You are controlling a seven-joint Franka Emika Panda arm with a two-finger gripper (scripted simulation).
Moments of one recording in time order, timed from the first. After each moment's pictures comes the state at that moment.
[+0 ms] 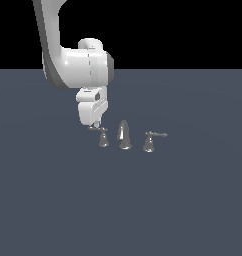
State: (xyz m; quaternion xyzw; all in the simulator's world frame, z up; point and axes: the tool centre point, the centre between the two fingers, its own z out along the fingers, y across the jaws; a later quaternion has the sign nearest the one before) arm 0.082 0.097 0.077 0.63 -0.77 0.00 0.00
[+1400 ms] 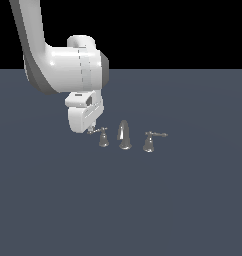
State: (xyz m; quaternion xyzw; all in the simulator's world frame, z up) arm 0.035 0.112 0.077 0.63 -0.78 0.01 -0.01
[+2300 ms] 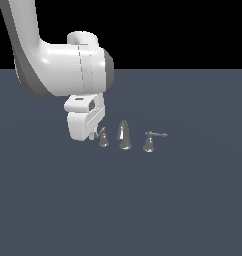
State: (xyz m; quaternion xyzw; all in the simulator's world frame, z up) arm -0.010 0.098 0.076 0.64 -0.77 0.00 -0.01
